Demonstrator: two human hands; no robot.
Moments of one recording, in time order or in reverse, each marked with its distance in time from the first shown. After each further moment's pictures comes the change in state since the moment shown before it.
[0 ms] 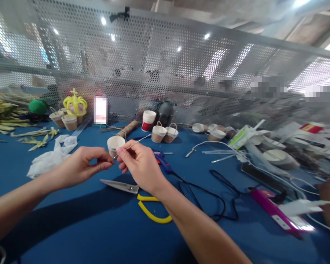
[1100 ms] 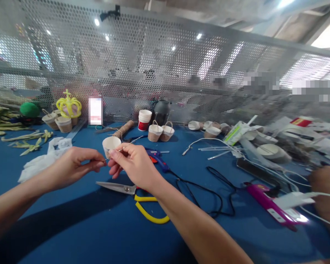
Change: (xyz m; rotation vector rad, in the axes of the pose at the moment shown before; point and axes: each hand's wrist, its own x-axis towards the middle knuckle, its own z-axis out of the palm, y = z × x) left_hand 0.001 -0.001 -0.006 0.090 -0.046 -0.018; right_hand 0.003 0.001 -0.002 0.238 -0.134 0.142
